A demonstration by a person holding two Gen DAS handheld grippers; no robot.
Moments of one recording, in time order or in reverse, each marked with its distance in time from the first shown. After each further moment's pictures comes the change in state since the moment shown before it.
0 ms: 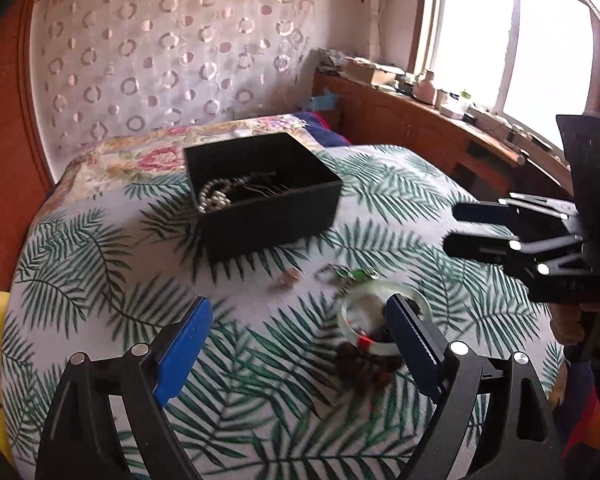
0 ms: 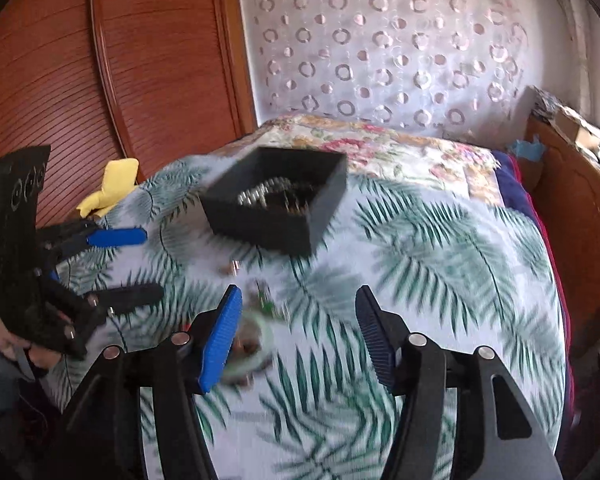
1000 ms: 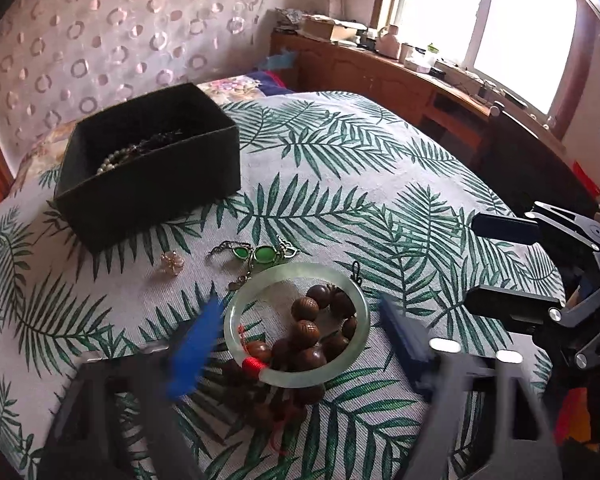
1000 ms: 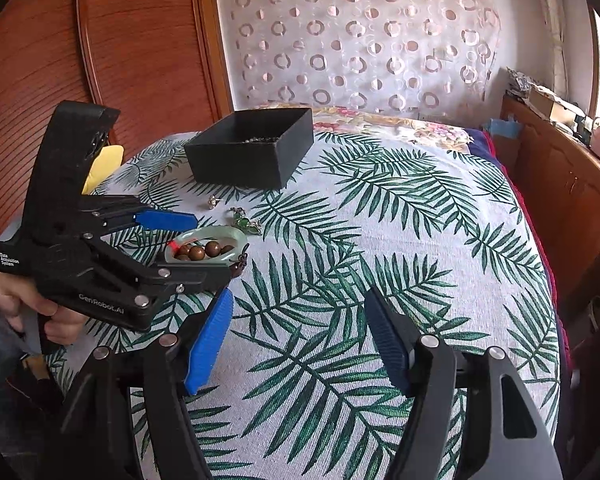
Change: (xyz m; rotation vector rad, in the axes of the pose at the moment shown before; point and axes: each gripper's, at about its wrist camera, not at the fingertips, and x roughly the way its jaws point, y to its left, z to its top) left arm 0.062 -0.051 0.001 0.081 0.142 -0.104; right arm -0.021 -0.007 -0.055 0.034 0.012 -0.058
